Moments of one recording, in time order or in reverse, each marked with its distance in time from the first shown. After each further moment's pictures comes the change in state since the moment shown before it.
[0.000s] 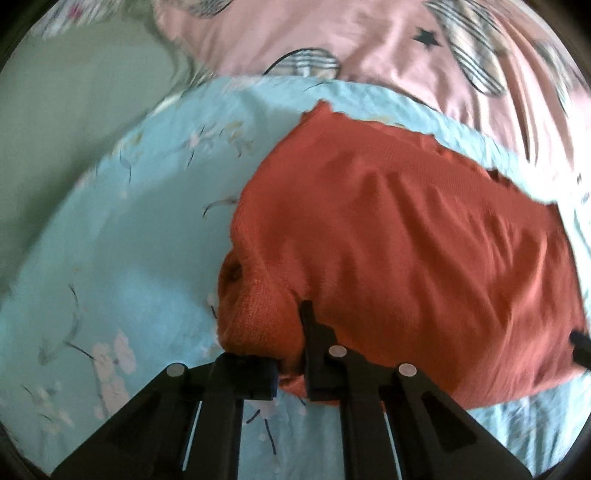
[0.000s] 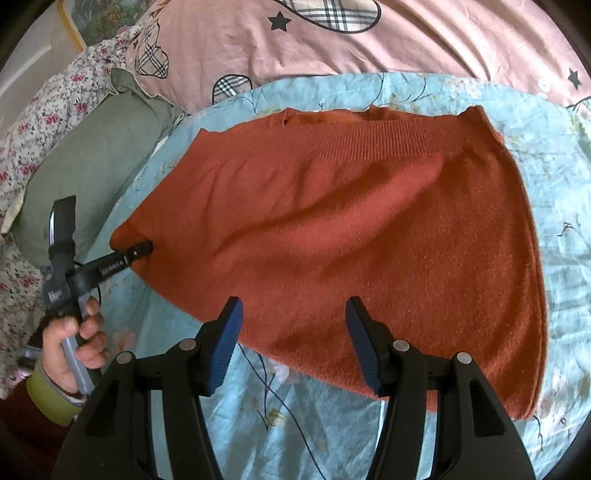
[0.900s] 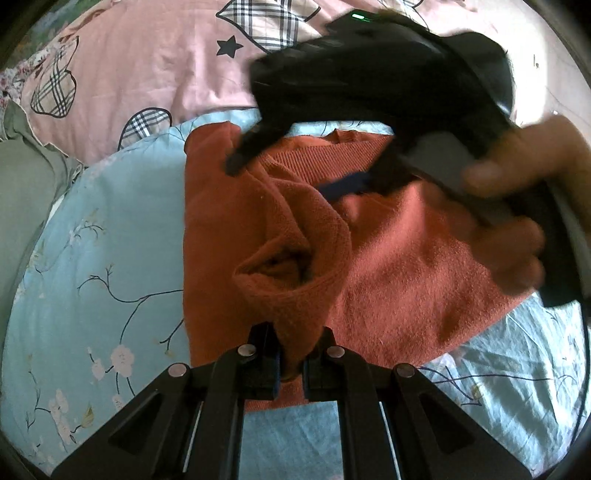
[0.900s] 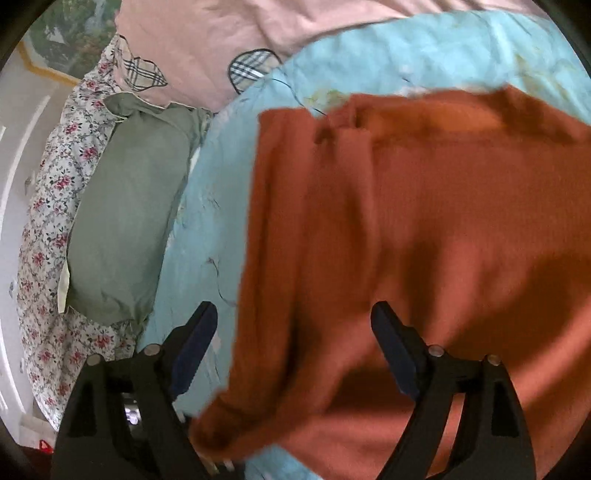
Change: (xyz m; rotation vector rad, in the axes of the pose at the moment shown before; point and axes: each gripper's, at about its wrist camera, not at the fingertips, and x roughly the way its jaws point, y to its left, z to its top) left arm -0.041 -0.119 -0.034 0.369 -0.089 -0.218; right arm 0.124 0.019 0.132 0.147 0.200 0.351
